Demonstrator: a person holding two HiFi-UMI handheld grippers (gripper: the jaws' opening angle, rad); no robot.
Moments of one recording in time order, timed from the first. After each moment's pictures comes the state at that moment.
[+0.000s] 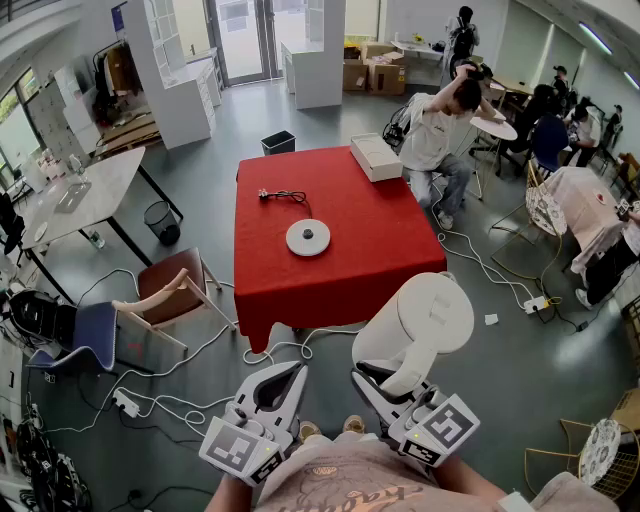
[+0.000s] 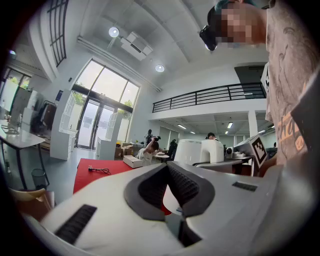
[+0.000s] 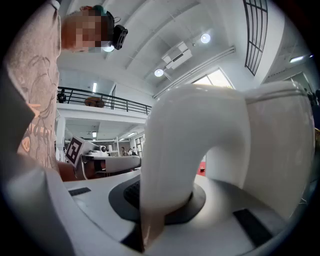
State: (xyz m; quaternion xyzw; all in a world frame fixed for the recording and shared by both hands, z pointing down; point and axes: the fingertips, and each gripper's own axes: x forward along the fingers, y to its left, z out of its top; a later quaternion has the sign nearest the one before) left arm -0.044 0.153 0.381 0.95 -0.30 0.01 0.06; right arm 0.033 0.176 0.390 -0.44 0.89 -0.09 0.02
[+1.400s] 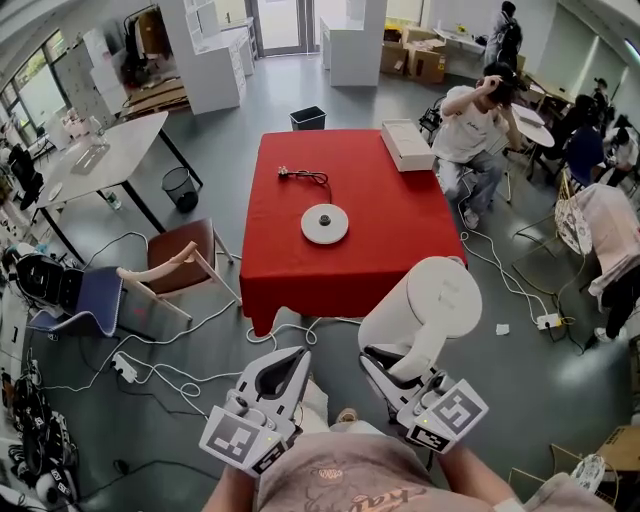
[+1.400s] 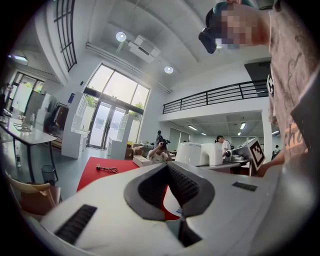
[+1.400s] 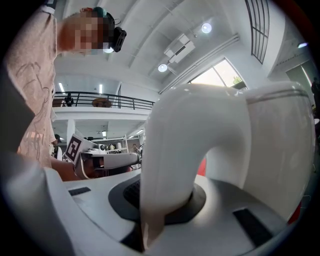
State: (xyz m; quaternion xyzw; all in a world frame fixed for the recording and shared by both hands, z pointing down) left arm -0.028 0.115 0.395 0.93 -0.36 0.00 0.07; right arm 0.057 0.125 0.414 -0.38 0.92 -0.11 0.01
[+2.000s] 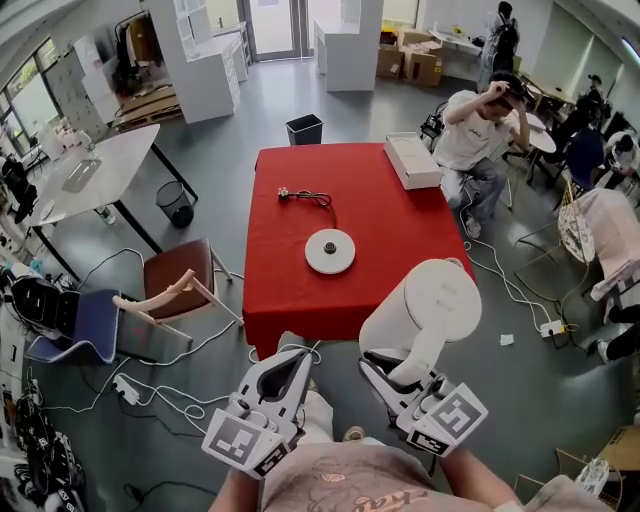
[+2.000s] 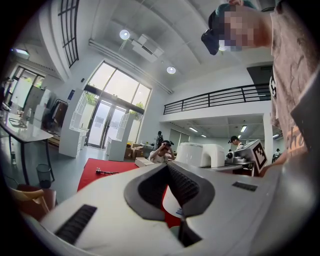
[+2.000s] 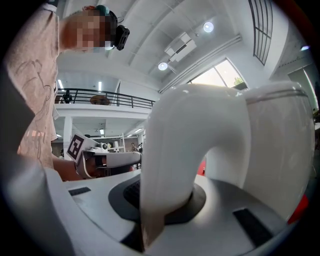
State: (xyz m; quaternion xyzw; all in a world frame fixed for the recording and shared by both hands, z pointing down) left arm -0.046 0.021 0.397 0.93 -0.35 -0.01 0.08; right arm 0.036 0.039 0.413 -0.39 0.92 -0.10 0.00
